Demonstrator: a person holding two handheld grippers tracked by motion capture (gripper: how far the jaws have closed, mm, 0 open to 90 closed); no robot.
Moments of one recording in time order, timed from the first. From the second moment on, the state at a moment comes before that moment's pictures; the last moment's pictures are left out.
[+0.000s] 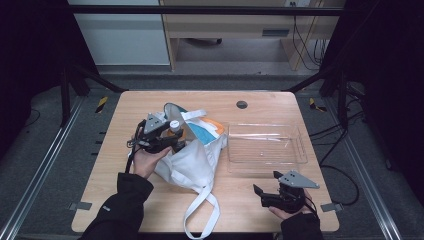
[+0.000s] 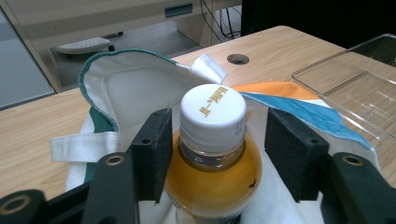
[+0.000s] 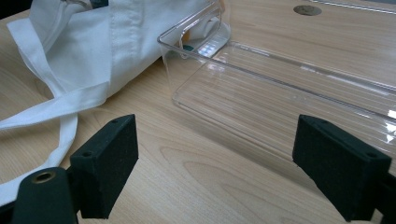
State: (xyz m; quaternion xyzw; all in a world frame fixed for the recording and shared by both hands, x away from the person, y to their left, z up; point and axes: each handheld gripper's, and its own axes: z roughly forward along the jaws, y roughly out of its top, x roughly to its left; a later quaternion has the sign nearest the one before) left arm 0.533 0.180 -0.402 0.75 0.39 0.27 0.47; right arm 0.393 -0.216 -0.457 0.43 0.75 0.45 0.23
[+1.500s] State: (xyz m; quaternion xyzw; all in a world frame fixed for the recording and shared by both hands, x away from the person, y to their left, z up) left arm 0.535 0.178 -0.394 0.73 0.39 0.28 0.48; right arm 0.395 -0.216 -0.459 0.43 0.75 0.45 0.22
